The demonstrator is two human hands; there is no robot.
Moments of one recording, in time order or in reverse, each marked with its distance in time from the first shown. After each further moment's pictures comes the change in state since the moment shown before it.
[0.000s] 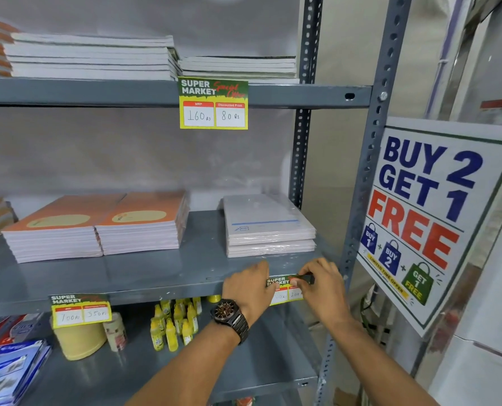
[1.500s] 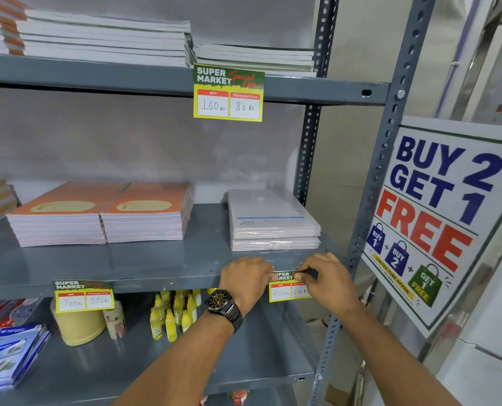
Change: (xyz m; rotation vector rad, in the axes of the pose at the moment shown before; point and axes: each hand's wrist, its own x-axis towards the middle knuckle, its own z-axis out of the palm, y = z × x) left_hand 0.009 -0.025 0.005 0.011 0.027 0.132; right_hand 0.016 -0.001 -0.015 -0.050 -0.169 -0.148
